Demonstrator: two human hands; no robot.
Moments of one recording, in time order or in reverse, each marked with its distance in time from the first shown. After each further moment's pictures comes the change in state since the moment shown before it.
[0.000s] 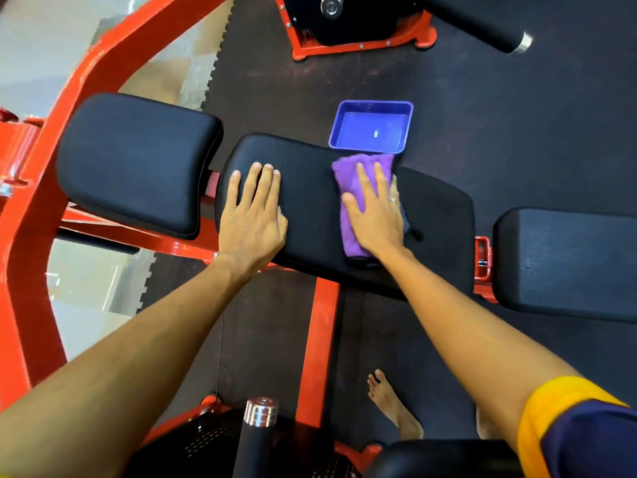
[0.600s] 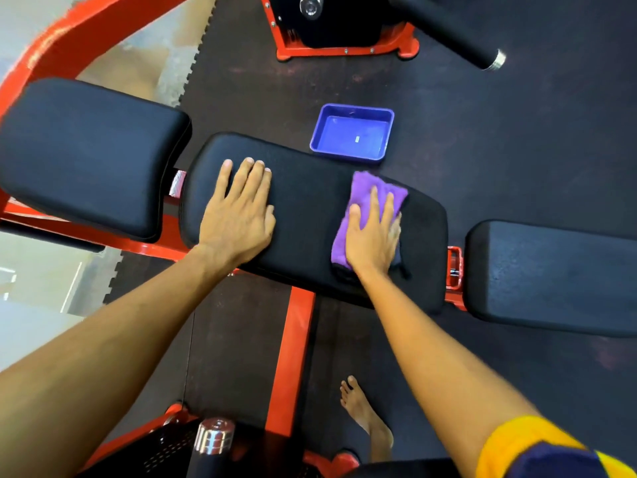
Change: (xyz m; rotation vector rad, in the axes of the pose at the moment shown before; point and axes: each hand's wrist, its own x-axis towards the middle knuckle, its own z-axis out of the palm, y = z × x) left_hand 0.026 0.015 0.005 -0.015 -0.024 0.087; right_hand -0.015 0.029 0.009 0.136 0.145 0.330
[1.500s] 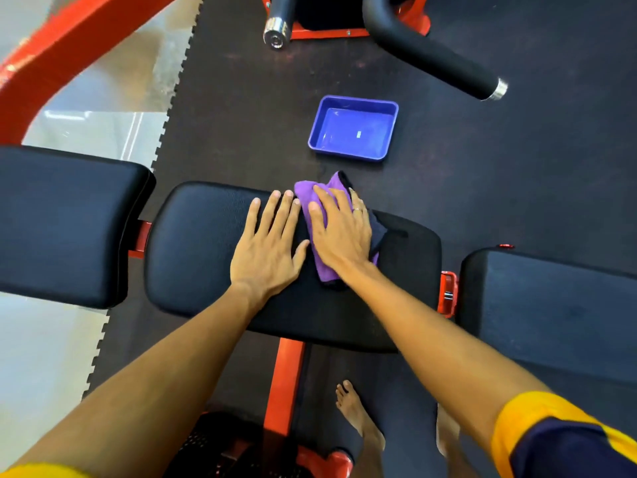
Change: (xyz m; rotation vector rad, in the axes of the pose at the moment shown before) left_hand 0.066 0.069 0.022 -0.035 -0.133 -0.006; right_hand 0.084 -0.048 -0.012 -0.179 -0.153 -0.418
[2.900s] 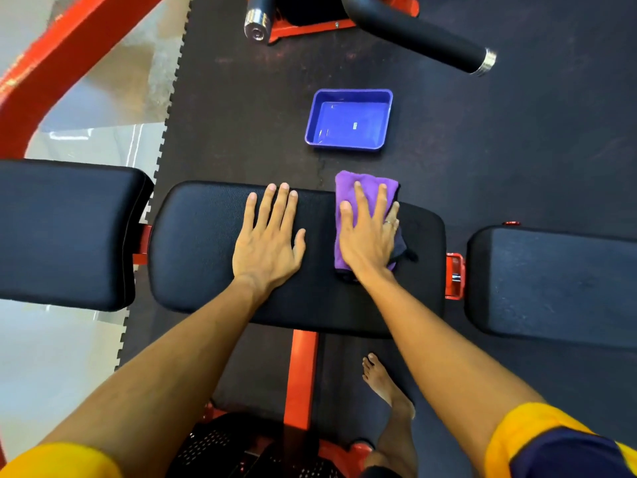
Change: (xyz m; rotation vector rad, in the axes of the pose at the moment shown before) left_hand -0.001 0.000 -0.001 0.006 -0.009 -0.004; right_hand -0.028 0.035 0.004 0.124 0.029 0.394
